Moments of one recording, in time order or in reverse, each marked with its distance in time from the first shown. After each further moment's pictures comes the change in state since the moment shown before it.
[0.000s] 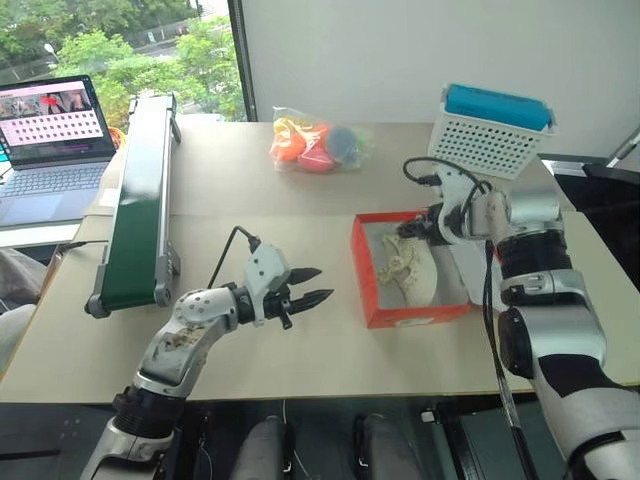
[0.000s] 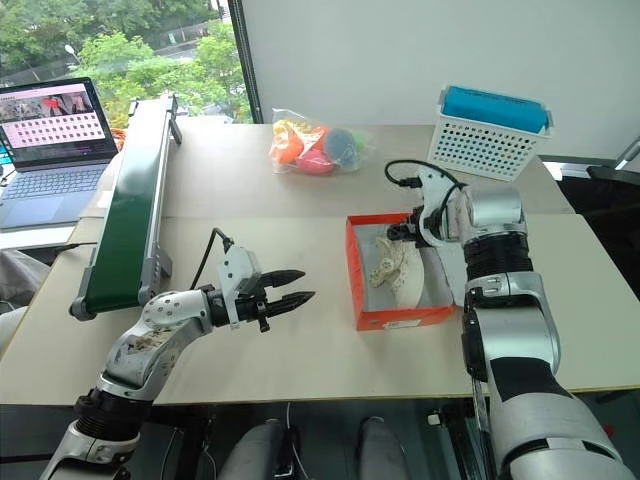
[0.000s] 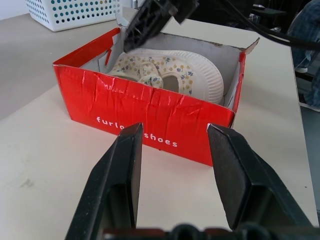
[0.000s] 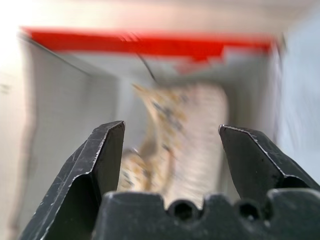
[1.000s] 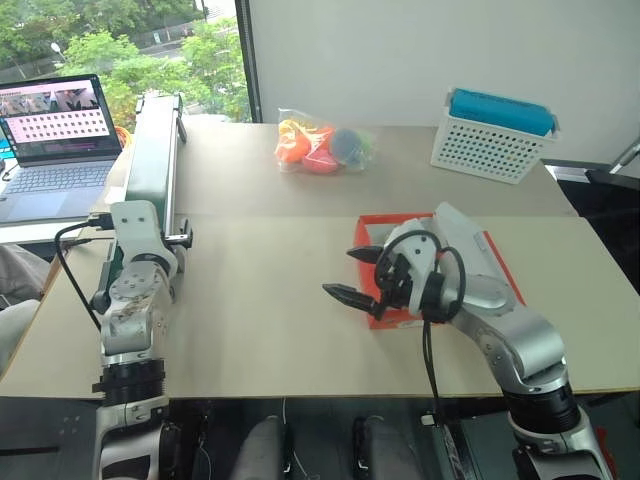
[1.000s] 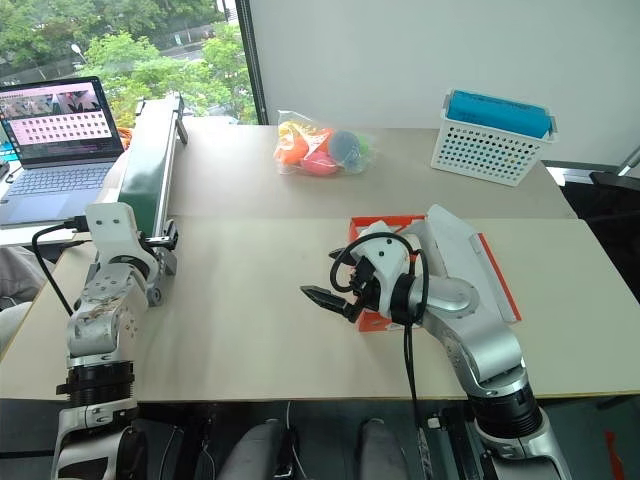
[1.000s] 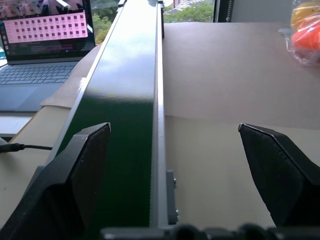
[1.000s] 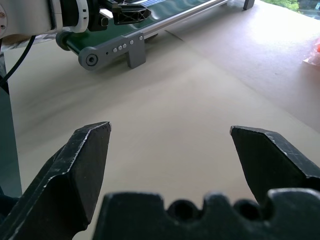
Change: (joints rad) left arm -0.129 -0.089 0.493 0.283 0.201 0.088 0.835; right arm 0.726 0.002 0.089 -0.959 0.214 -0.503 0.264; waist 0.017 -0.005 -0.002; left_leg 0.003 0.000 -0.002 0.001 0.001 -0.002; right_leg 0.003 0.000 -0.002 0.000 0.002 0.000
